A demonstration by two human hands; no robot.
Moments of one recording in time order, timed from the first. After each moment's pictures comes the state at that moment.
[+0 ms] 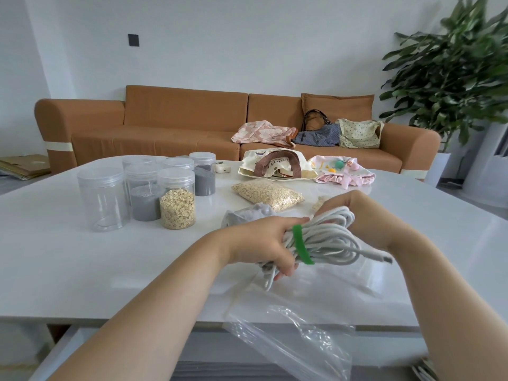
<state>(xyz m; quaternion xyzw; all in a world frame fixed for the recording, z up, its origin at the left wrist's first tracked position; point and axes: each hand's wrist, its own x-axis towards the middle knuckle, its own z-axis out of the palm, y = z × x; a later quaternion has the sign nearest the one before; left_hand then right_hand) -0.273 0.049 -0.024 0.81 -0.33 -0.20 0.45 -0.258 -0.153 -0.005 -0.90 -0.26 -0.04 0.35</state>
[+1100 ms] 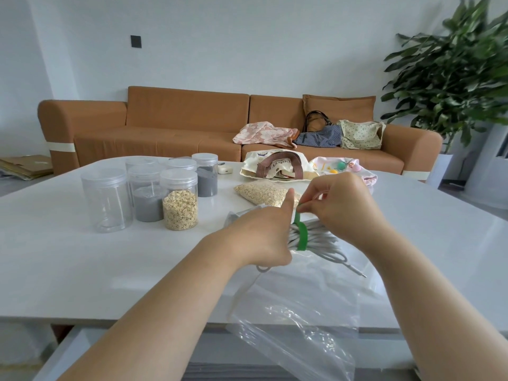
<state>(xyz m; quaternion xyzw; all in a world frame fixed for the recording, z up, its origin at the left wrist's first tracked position) -0.275 0.038 -0.018 0.97 -0.22 0.05 0.10 -0.275 -0.104 0.009 -0.90 -0.18 -0.25 0.32</state>
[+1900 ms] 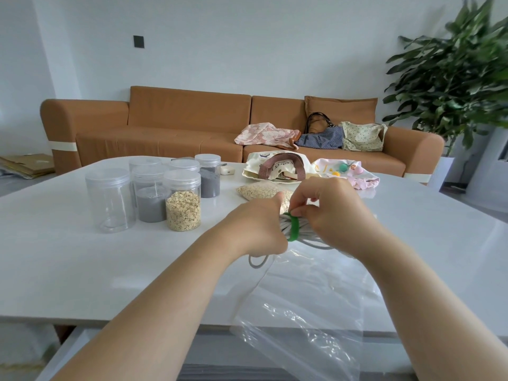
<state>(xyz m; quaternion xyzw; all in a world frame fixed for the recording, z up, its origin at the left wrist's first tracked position) -0.273 0.050 -0.005 0.97 -0.15 0.03 0.19 -0.279 -0.091 0.009 -0.90 -0.25 -0.23 0.26</state>
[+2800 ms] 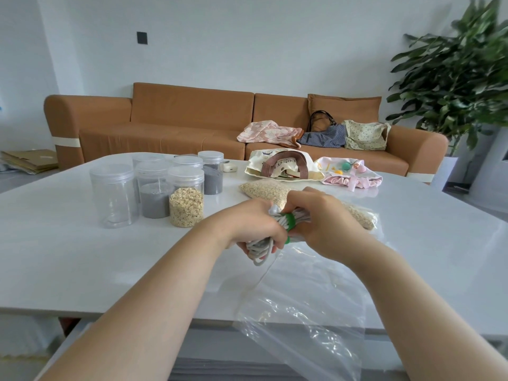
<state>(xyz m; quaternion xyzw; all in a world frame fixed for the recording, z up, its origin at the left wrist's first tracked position) -0.270 0.065 -0.007 0.88 -0.11 -0.12 0.44 -0.262 -0.090 -0.017 -0.92 -0.28 -0.20 0.21</state>
